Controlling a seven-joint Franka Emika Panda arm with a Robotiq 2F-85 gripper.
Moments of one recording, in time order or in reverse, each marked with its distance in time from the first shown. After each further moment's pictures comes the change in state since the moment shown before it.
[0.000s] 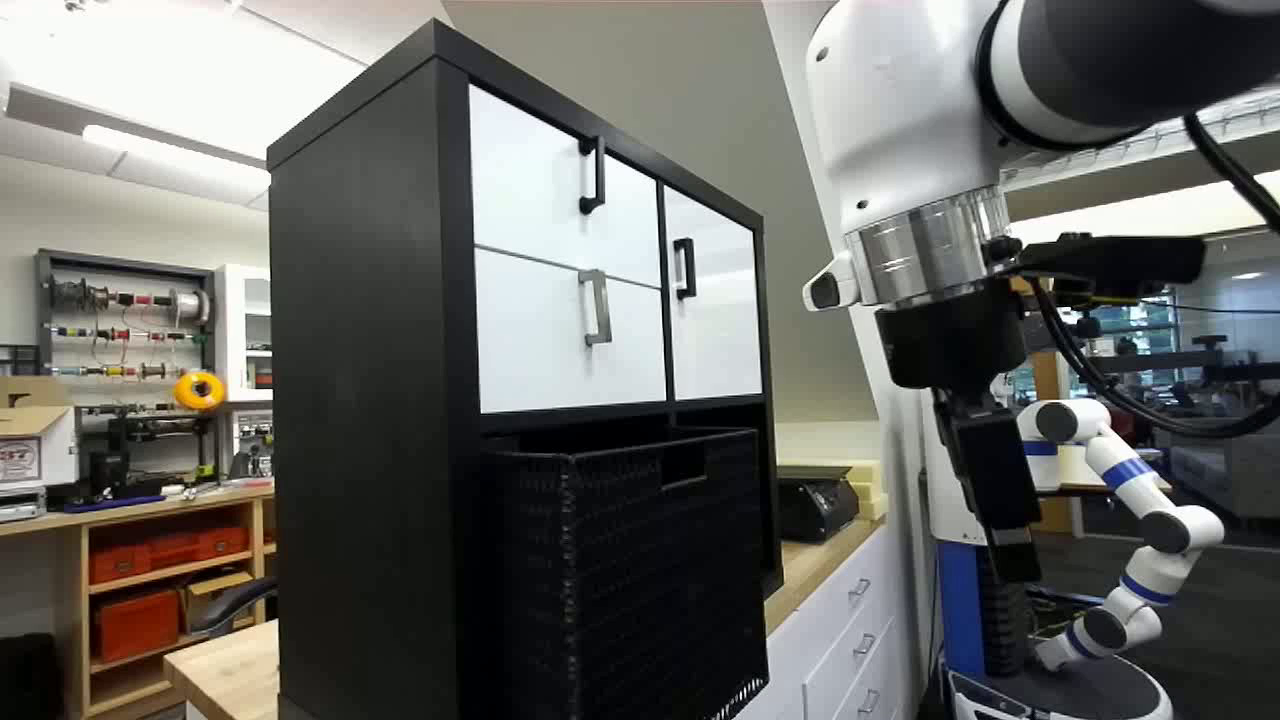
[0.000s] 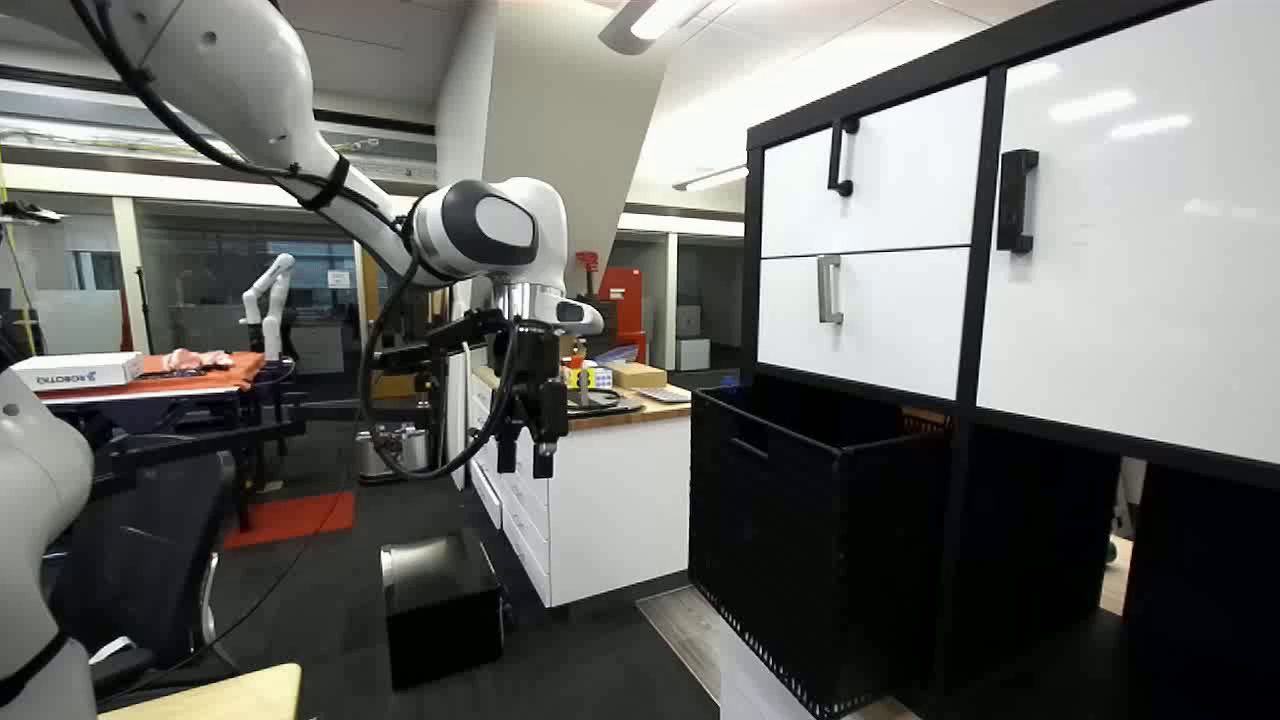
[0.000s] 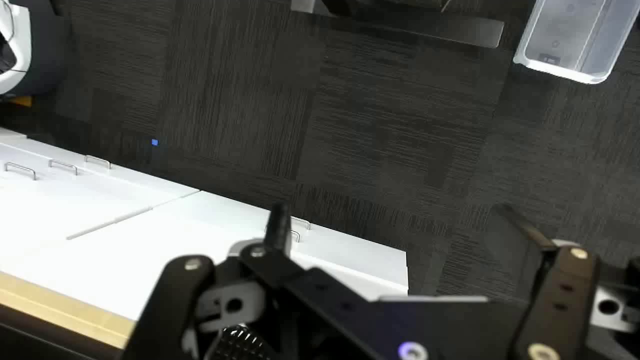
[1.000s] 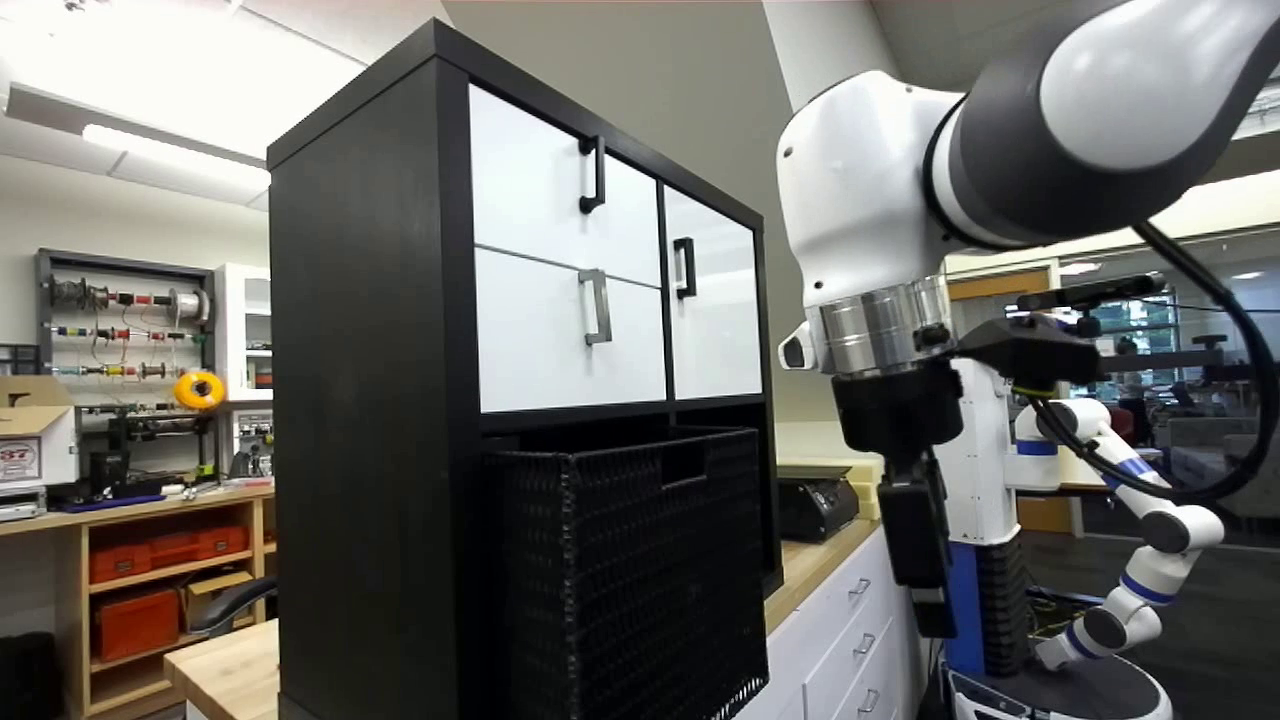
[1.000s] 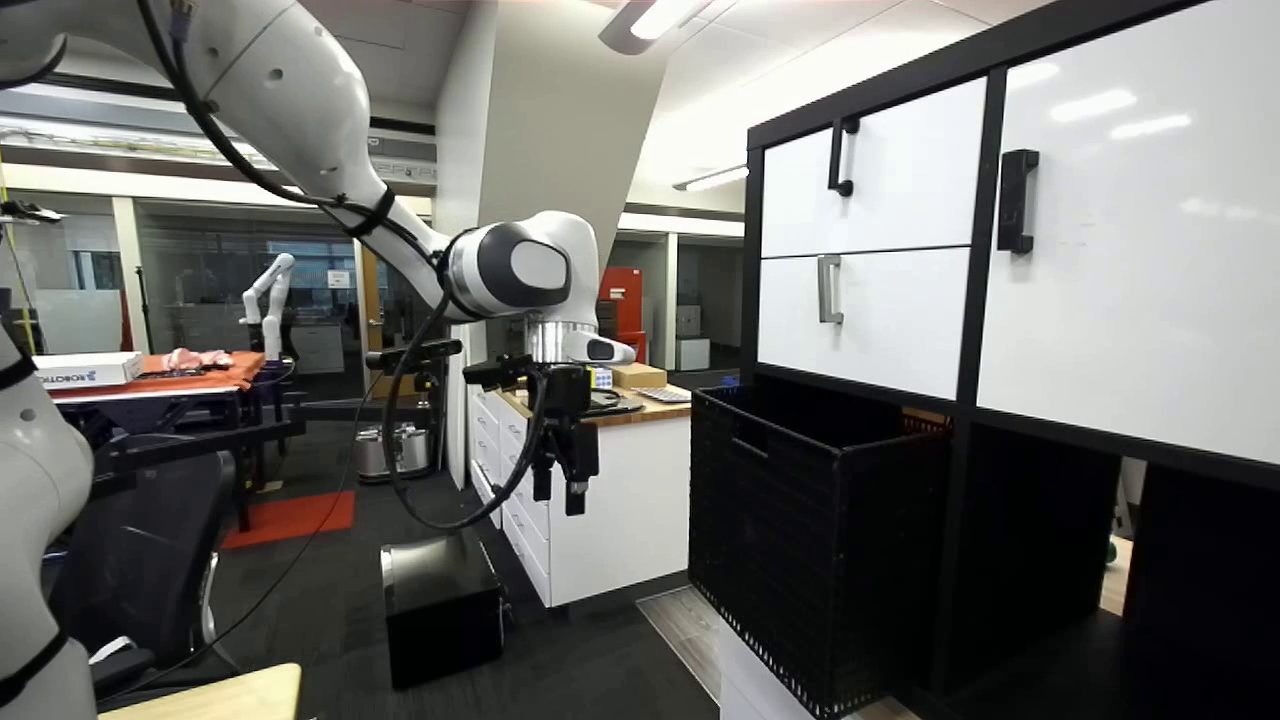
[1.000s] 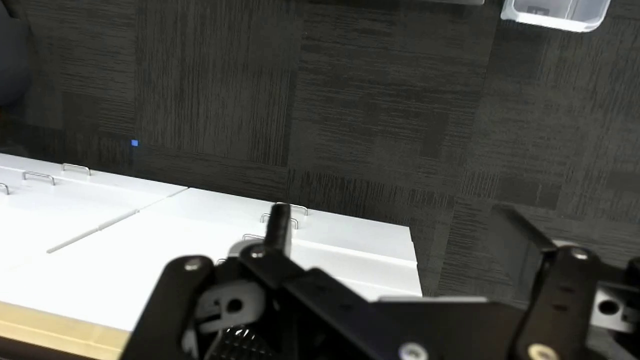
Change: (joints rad) arm 0.000 0.128 -0.065 0.000 -0.011 0.173 0.063
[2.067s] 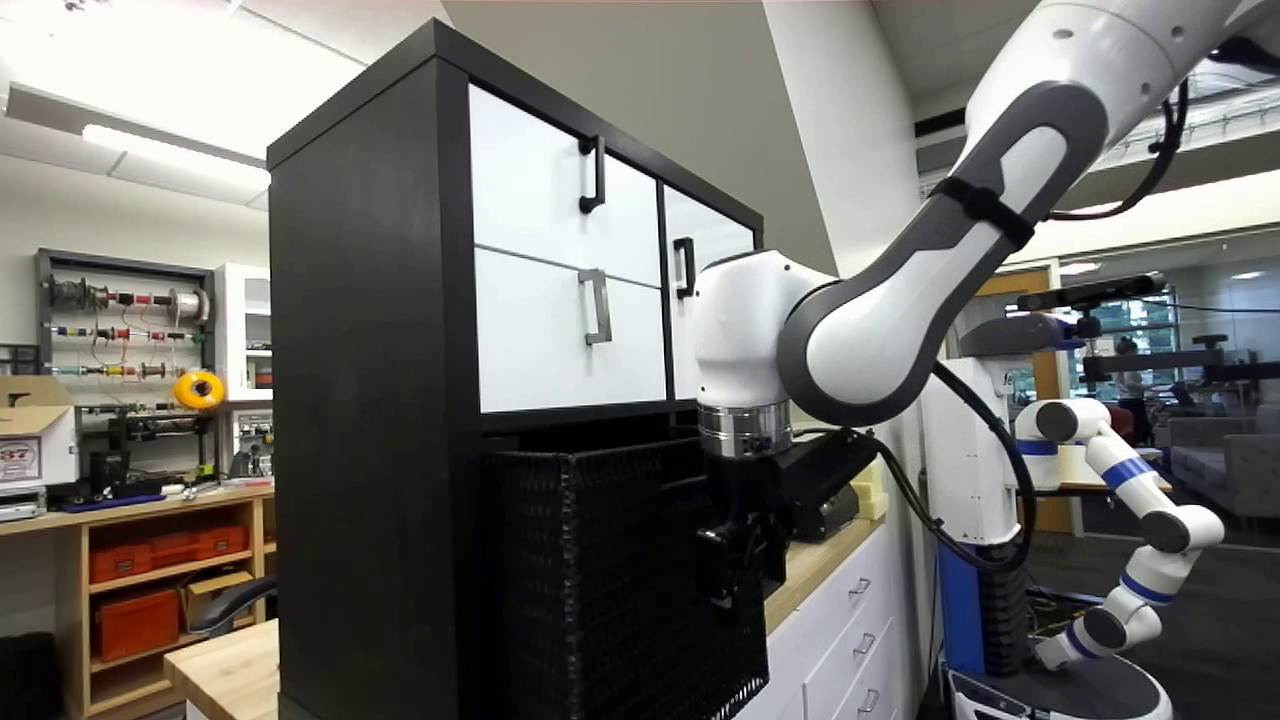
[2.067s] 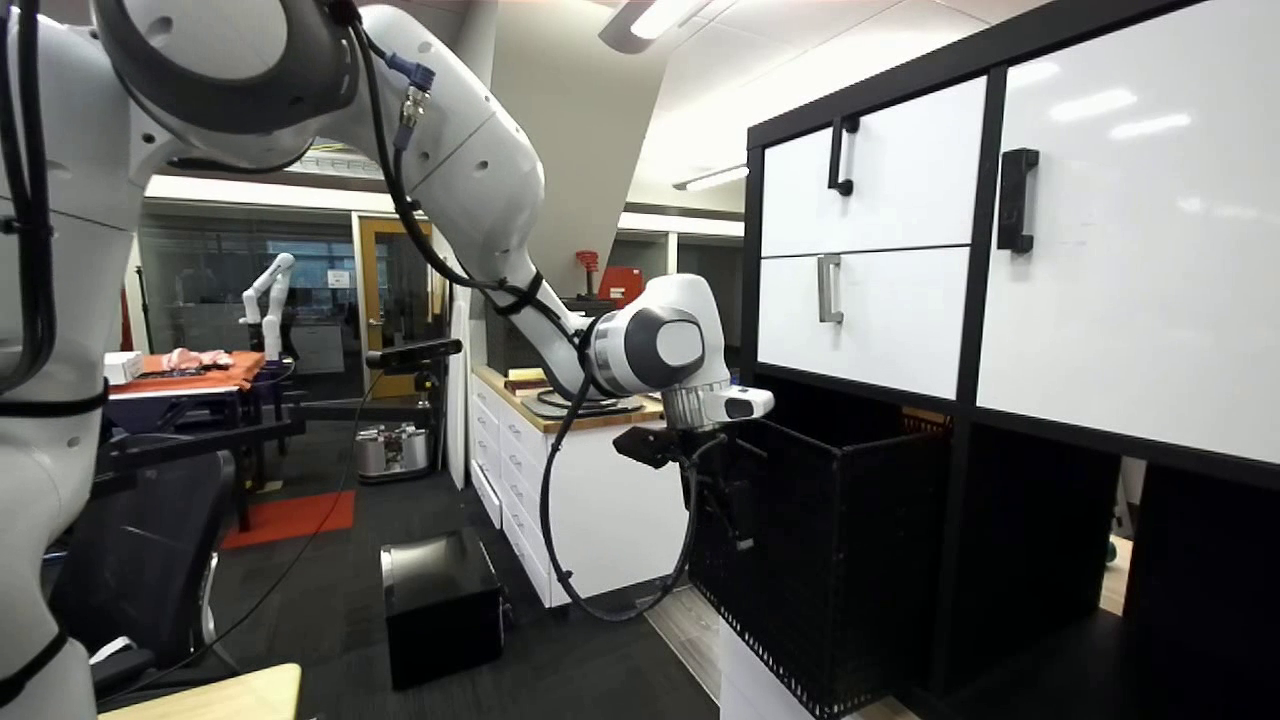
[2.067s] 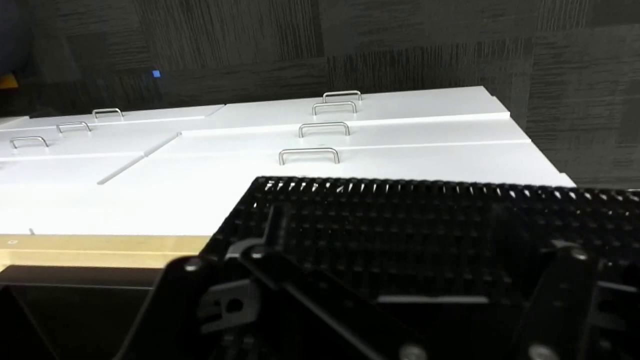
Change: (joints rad) arm -0.004 0.426 -0.214 0.306 -0.201 0.334 0.185
